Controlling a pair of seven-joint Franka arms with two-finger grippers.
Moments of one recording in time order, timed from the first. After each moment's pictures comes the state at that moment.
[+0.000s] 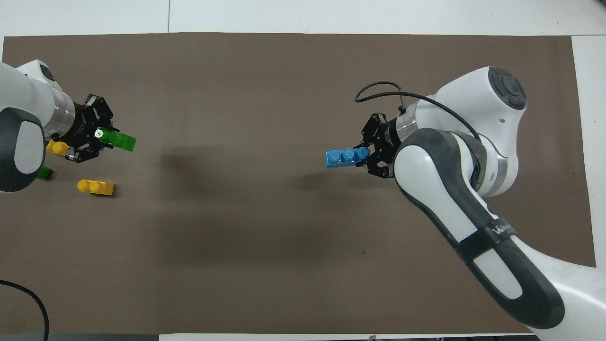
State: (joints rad) left arm 0.09 0.15 -0.16 -1.81 0.03 1.98 -1.30; right arm 0.17 0.25 0.16 -1.84 0.46 2.09 1.59
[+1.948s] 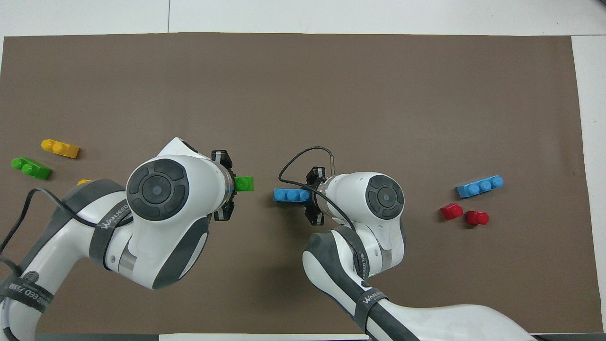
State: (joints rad) left arm -0.39 -0.03 -0.17 -2.13 0.03 2.22 -2.12; right arm 0.48 0.28 0.16 -2.14 0.46 2.65 1.86
